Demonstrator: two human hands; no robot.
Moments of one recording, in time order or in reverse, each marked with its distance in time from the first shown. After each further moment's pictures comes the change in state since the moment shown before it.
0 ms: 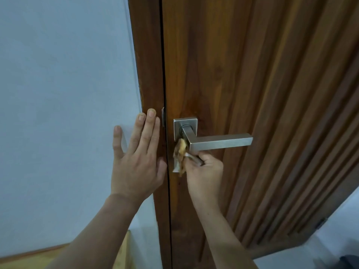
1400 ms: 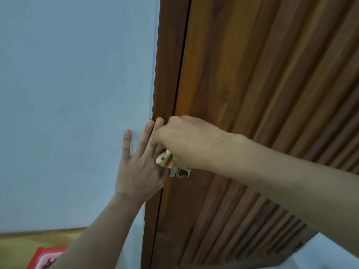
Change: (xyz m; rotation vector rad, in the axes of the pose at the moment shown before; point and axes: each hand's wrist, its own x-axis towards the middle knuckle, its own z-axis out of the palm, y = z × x) left_hand -0.001 0.010 -0.004 -0.084 -0.006 -0.008; right_hand 0.033 -0.144 0.023 -1.526 -1.038 -0.973
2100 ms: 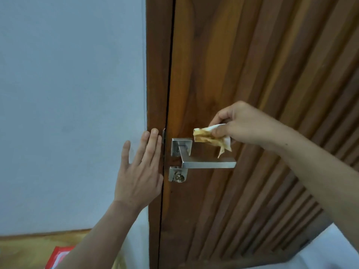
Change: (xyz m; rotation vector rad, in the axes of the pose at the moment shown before) left_hand 0.004 0.002 -0.030 0.122 -0.118 -0.008; right_hand -0.062 0.107 -0.005 0.941 0.103 0.604
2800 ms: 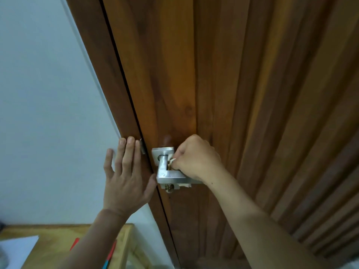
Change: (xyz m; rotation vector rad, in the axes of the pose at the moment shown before) left_hand 0.015 0.014 0.024 0.075 0.176 -0.070; right_hand 0.040 0.037 0.070 0.124 -0.050 0.072
